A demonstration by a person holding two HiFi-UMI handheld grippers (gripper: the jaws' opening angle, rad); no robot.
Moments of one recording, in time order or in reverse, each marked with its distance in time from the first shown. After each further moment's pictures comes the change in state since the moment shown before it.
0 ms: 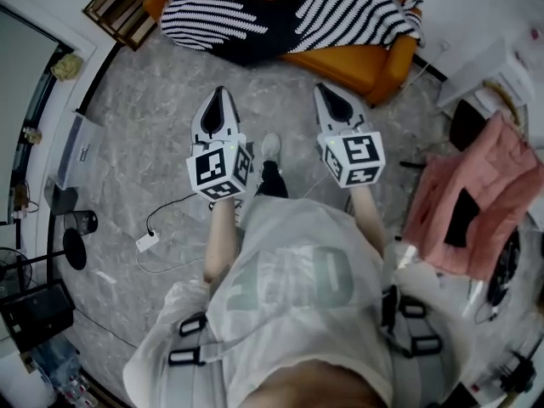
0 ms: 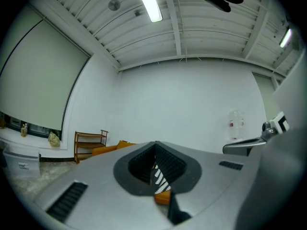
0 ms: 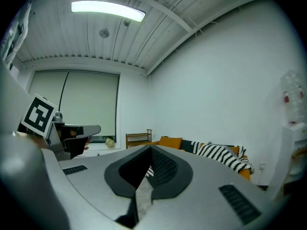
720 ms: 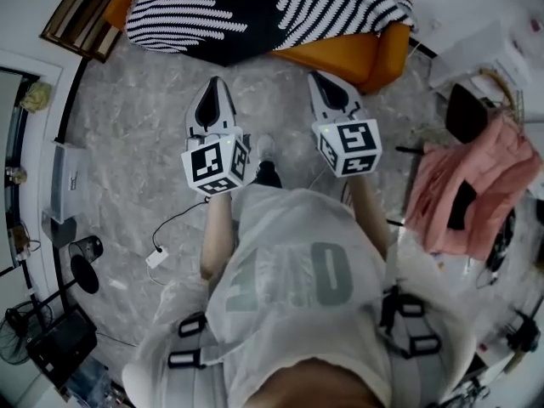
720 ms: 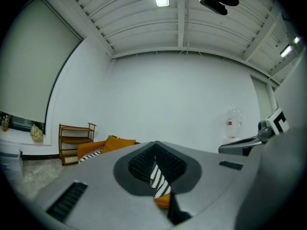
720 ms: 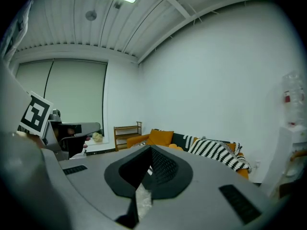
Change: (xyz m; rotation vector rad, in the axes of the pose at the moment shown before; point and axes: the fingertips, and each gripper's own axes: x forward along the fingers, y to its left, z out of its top) left arm 0.154 0.028 -0.012 -0.014 0.066 -0.116; right arm 0.128 -0.055 -0.001 0.017 0.119 -0.102
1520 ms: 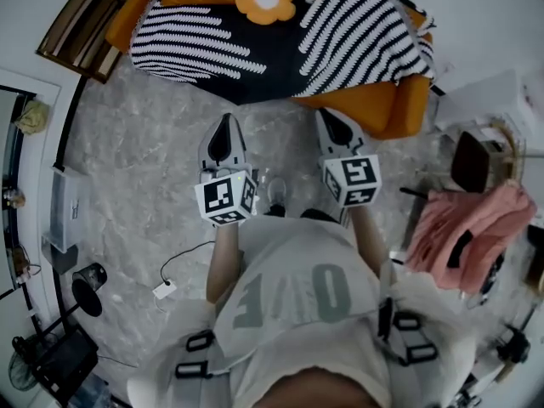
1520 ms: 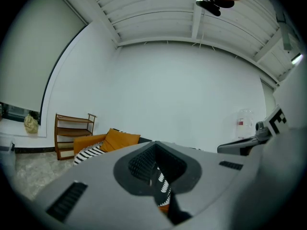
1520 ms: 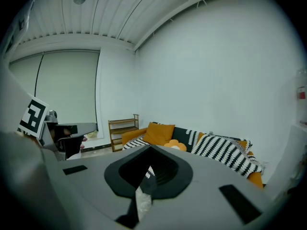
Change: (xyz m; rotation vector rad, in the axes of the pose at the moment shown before) left arm 0.126 0.103 -0.028 -0.066 0.066 -0.012; right arm 0.163 -0.007 -0.004 0.014 0.108 -0.026
